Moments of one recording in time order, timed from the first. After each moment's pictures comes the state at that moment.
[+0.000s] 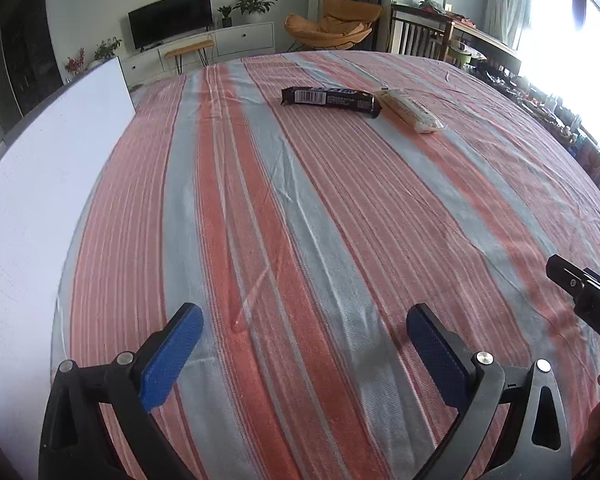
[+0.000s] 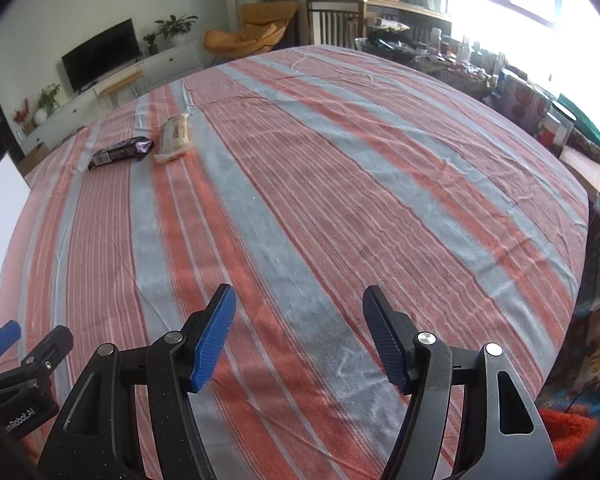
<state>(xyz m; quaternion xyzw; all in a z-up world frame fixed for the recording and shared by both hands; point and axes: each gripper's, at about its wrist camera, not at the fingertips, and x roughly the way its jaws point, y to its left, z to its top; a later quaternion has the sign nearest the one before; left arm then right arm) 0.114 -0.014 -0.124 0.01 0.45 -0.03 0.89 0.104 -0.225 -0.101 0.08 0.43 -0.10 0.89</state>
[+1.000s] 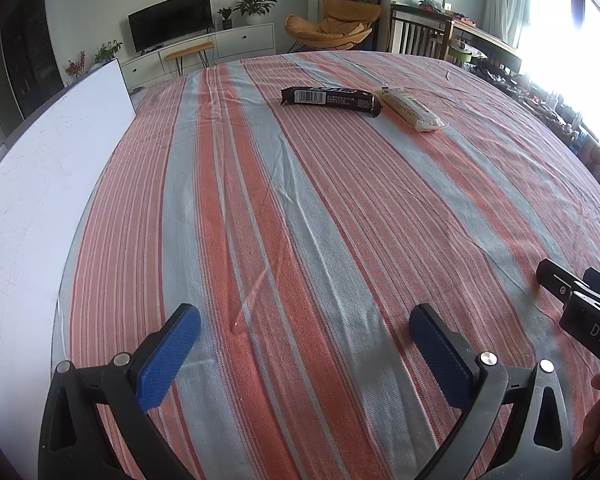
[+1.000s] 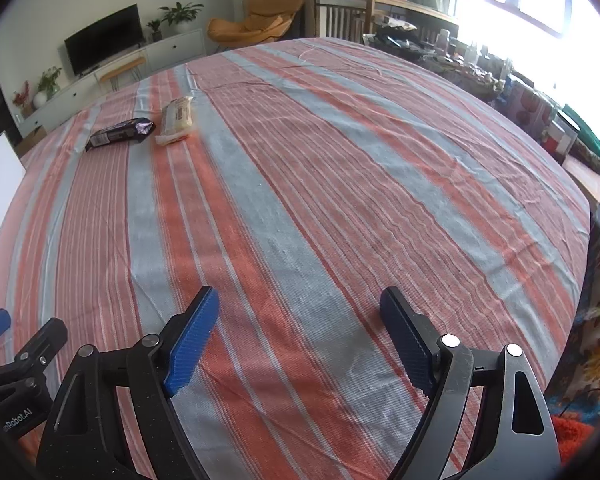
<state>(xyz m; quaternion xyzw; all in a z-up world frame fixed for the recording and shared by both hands) 0.117 -0.015 -0.125 0.01 0.46 -0.03 0.89 0.104 -0.216 -0.104 0.06 0.44 -0.10 0.89</state>
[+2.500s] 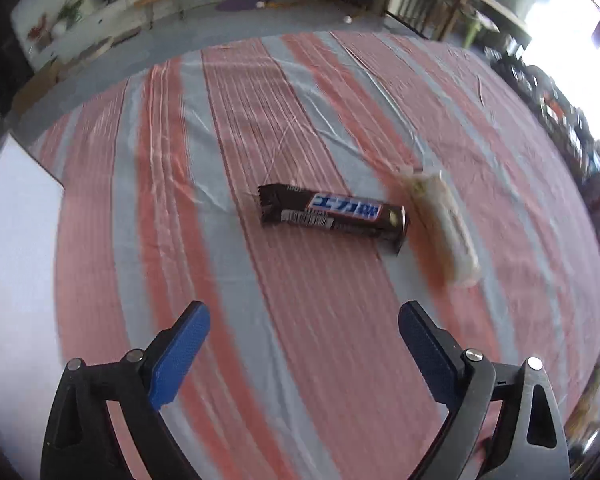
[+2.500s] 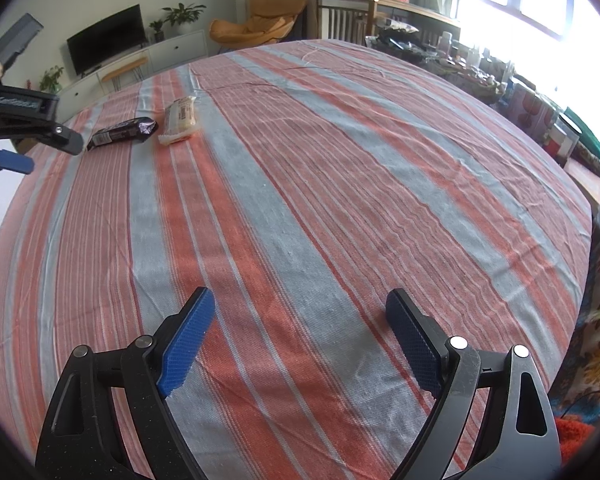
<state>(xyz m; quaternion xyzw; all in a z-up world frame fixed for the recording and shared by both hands) 0.320 -0.013 -0.084 -0.06 0.57 -0.07 0.81 0.105 -0.215 -0.105 0.05 0.44 -0.10 0.89</state>
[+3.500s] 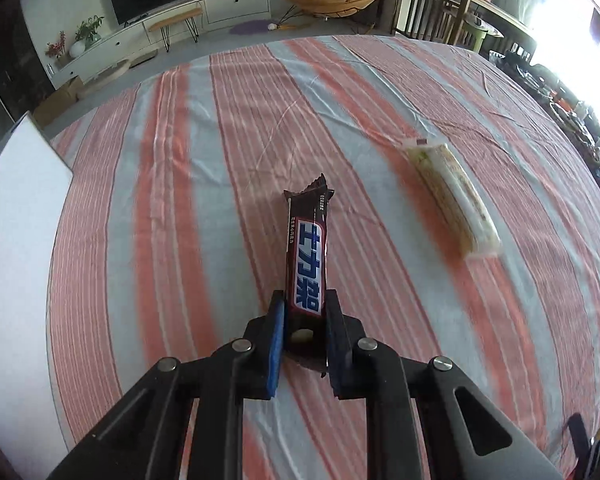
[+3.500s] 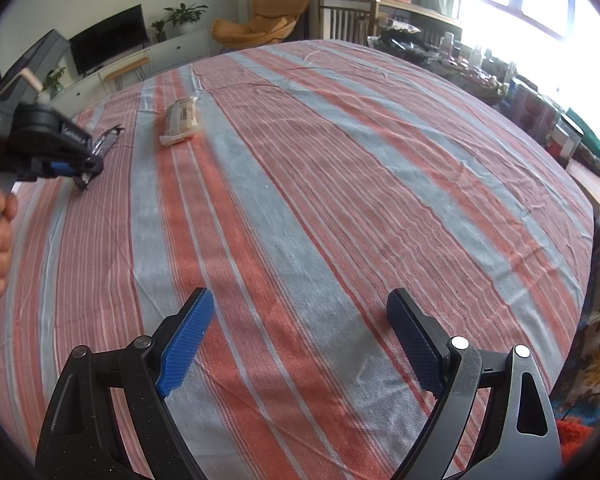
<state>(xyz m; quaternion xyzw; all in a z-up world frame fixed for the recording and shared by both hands) 0.266 -0.028 -0.110 0.01 0.53 -0.04 0.85 0.108 -0.214 -0.105 0.05 0.44 -0.10 0.89</state>
